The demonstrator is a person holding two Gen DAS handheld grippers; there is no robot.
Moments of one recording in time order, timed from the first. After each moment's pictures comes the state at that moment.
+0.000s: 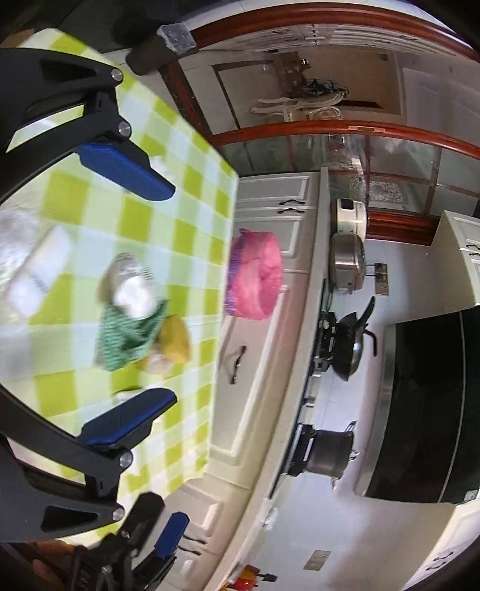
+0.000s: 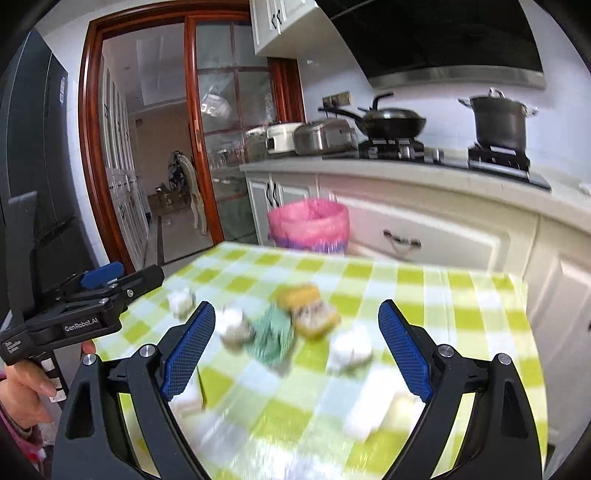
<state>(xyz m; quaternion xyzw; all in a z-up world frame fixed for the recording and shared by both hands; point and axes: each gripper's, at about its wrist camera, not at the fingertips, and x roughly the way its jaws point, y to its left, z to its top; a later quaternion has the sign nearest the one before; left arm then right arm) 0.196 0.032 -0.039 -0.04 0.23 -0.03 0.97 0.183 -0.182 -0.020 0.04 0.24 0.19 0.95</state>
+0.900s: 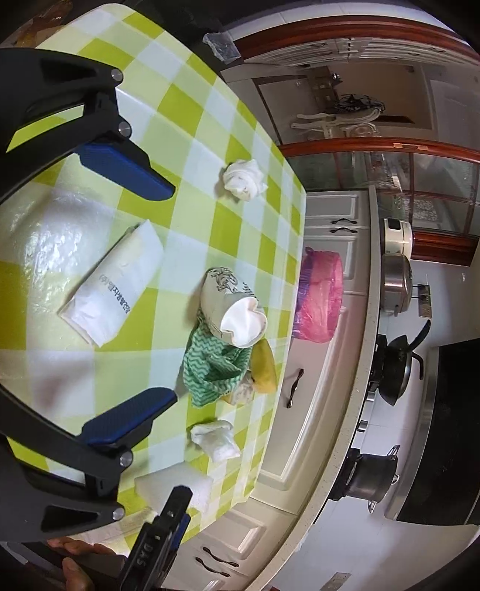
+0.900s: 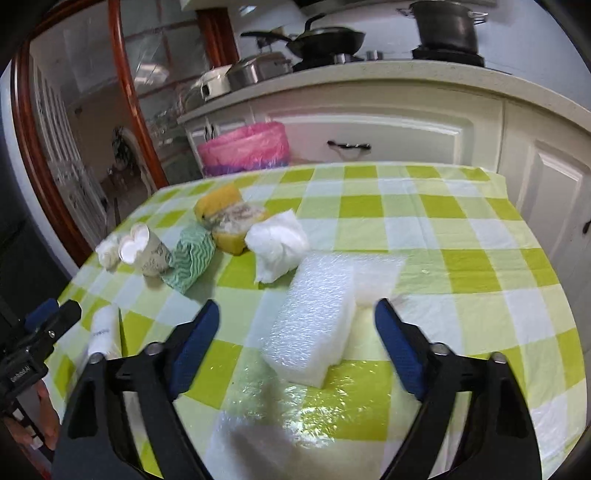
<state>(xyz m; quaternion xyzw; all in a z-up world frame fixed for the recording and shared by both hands) 0.198 0.038 -0.124 -0.05 0.30 0.01 0.95 0.224 -0.211 -0.124 0.08 0.36 0.10 0.92</state>
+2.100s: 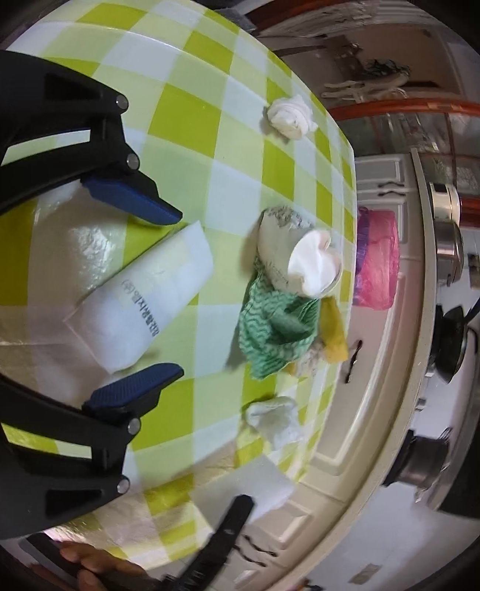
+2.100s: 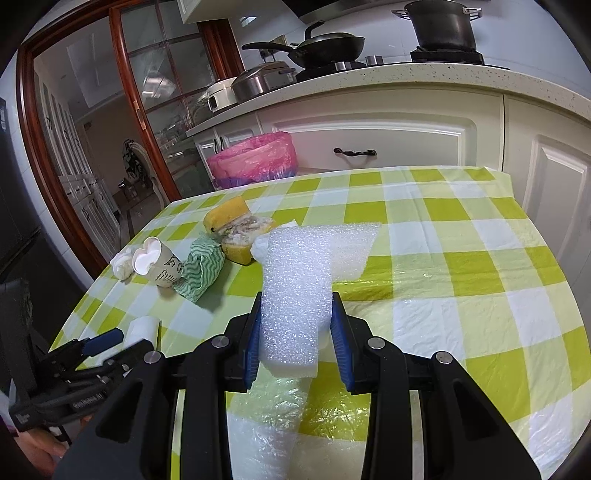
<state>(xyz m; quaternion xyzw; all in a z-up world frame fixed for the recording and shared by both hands) 0.223 -0.005 -0.162 -0.03 0.39 -0.05 0.92 0.218 -0.225 -0.115 0.11 0.34 0.12 0.93</state>
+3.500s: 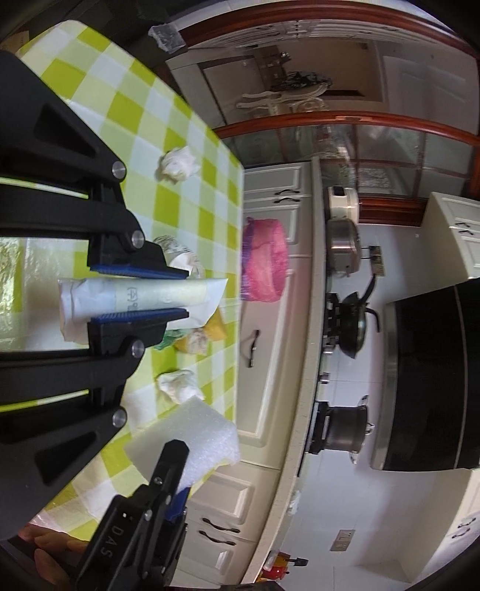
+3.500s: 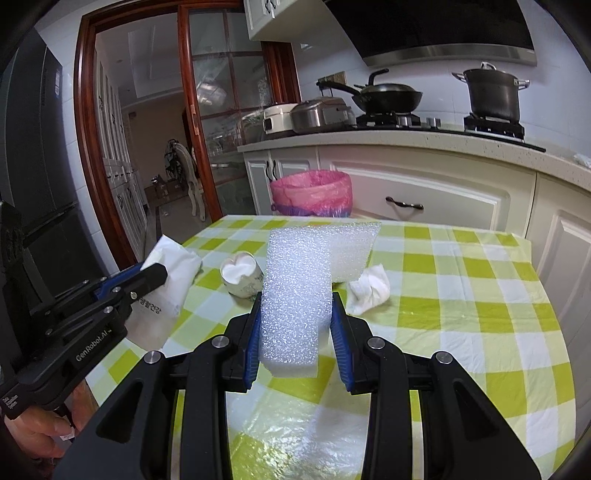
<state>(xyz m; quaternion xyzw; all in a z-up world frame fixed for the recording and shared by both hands) 0.150 0.004 -0.067 0.00 0.20 -0.05 0.98 0.155 -0.165 -0.055 0.05 0.26 0.18 0.95</state>
